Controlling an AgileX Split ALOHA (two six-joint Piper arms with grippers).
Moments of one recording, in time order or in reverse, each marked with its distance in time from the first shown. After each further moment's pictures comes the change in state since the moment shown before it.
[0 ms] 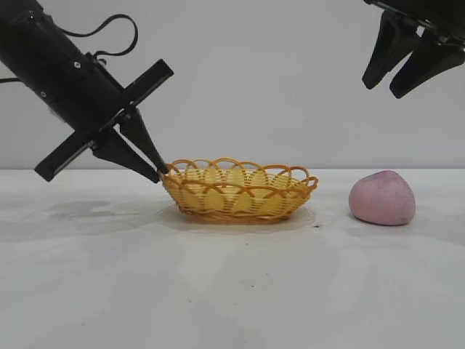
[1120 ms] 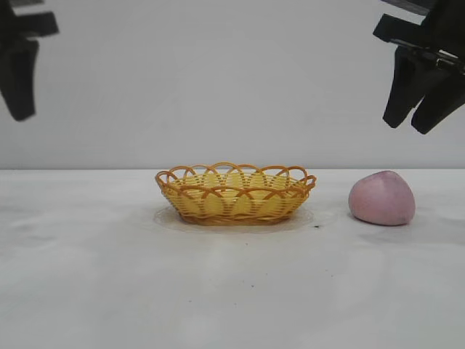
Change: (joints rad) left arm 0.061 -0.445 0.099 1.229 0.121 -0.551; right arm 0.000 0.044 0.000 -0.268 0.062 0.185
